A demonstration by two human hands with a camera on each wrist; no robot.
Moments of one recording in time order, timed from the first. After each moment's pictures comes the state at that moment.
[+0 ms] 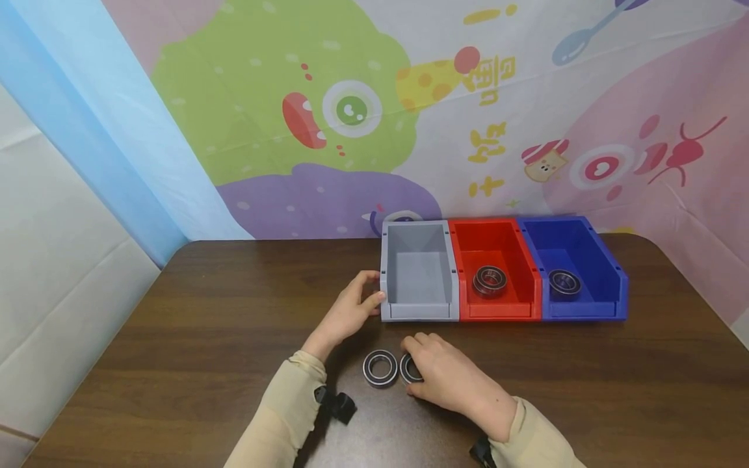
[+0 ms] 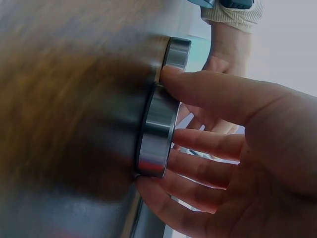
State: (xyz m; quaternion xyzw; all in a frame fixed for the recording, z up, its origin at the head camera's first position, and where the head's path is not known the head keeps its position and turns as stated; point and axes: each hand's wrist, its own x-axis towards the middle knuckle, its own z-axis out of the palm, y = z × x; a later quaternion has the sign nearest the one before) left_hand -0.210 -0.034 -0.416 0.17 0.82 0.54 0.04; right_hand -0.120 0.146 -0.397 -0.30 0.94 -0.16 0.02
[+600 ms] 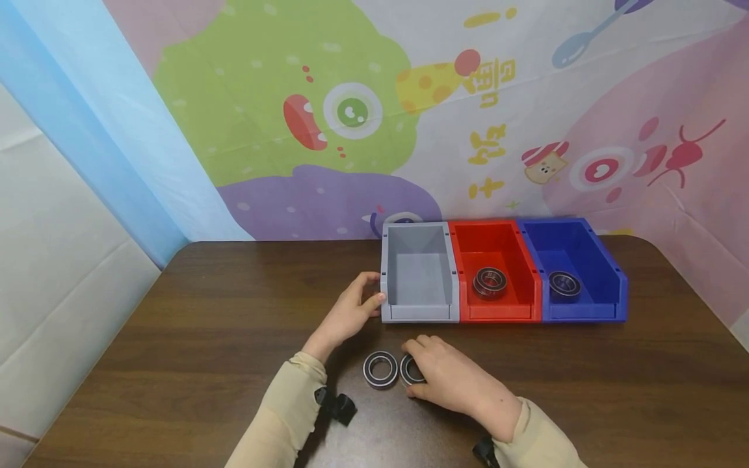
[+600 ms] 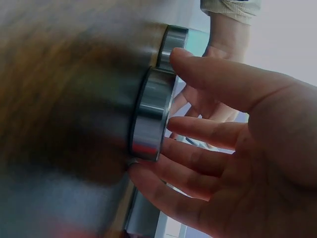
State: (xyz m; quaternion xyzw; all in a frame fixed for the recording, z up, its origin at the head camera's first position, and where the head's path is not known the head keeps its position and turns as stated) left_hand -0.210 -0.033 -0.415 0.17 0.83 0.53 0.03; right_hand -0.120 0.151 -0.393 -0.30 0.93 -0.18 0.06
